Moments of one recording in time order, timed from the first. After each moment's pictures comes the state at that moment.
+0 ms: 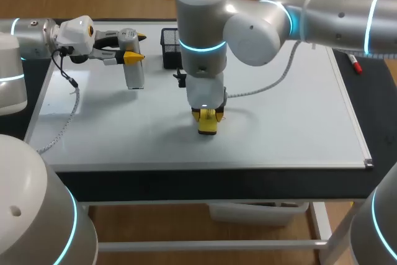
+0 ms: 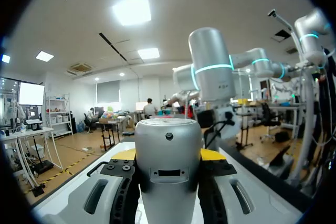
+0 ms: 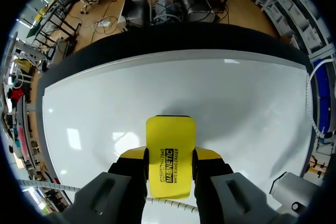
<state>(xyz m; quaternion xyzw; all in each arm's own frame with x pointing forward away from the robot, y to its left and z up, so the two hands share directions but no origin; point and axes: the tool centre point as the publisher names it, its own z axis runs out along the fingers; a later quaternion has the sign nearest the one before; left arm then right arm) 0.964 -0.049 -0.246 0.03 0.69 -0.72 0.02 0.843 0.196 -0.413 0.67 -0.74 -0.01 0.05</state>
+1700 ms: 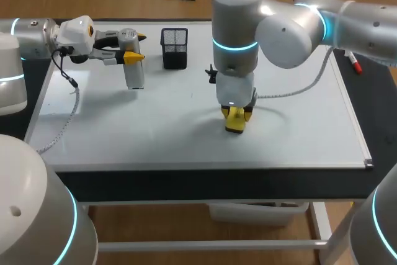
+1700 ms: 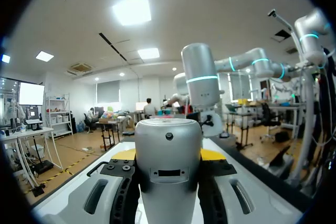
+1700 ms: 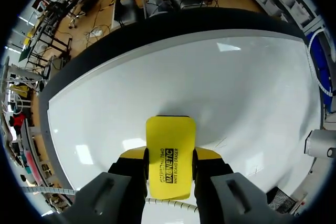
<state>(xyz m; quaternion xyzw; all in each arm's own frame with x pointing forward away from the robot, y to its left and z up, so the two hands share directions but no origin) 0.964 -0.049 -0.246 0.03 0.69 -0.72 0.02 0.857 0.118 -0.418 0.60 -0.80 0.00 0.05</state>
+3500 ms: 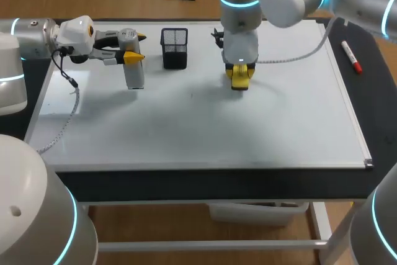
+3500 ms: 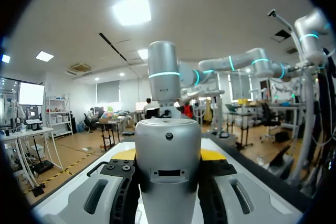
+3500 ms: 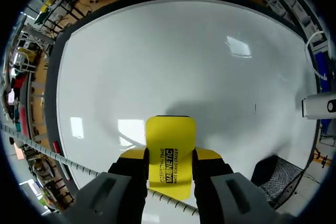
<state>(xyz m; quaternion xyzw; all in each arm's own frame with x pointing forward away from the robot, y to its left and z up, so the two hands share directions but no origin) 0.964 -0.049 -0.246 0.03 0.69 -0.72 0.02 0.997 0.099 -0.398 0.68 -0.73 0.01 0.04</state>
